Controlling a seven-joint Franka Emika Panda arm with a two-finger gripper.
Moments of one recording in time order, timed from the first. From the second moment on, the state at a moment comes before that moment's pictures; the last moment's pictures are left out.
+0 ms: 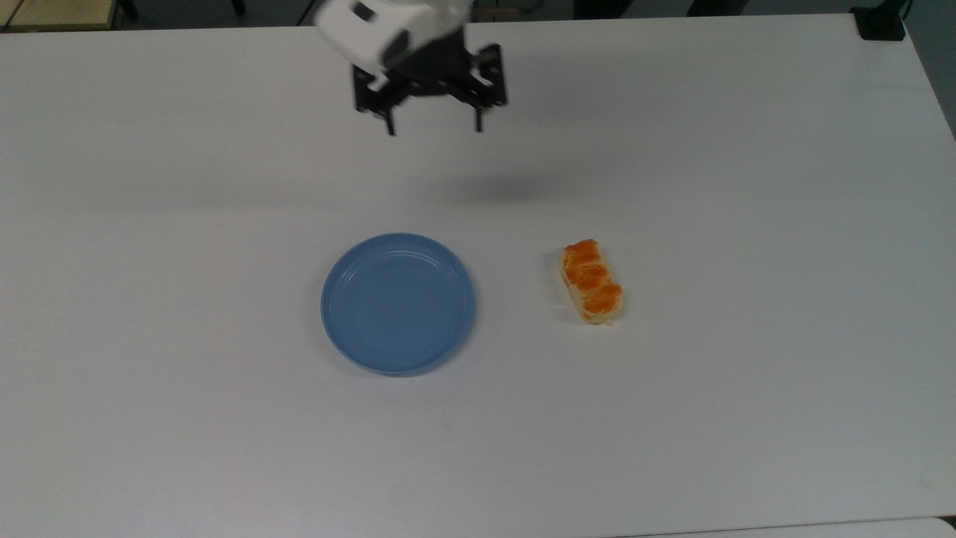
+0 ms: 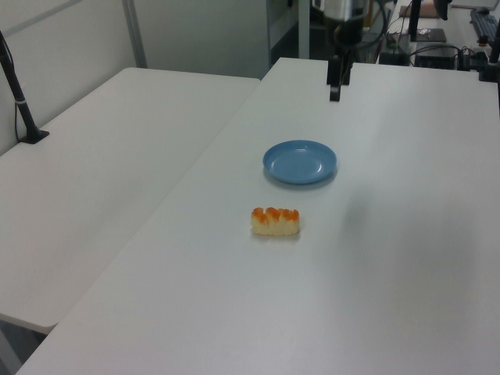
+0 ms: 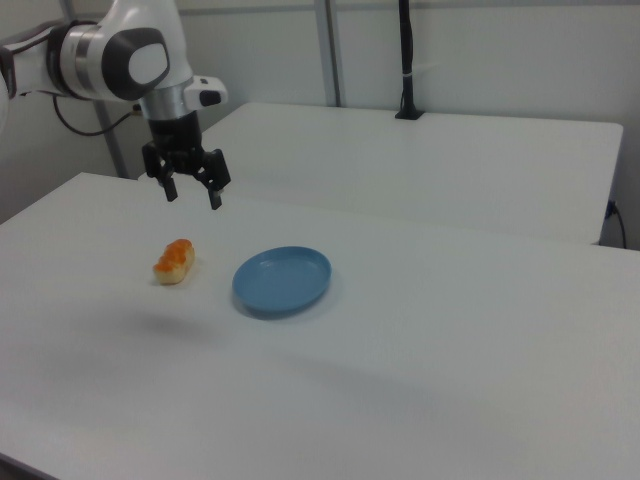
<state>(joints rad) 0.23 0.19 -0.16 -1.56 0.04 1.76 0.00</state>
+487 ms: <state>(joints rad) 0.42 0.35 -0.16 -1.56 0.05 1.94 0.01</state>
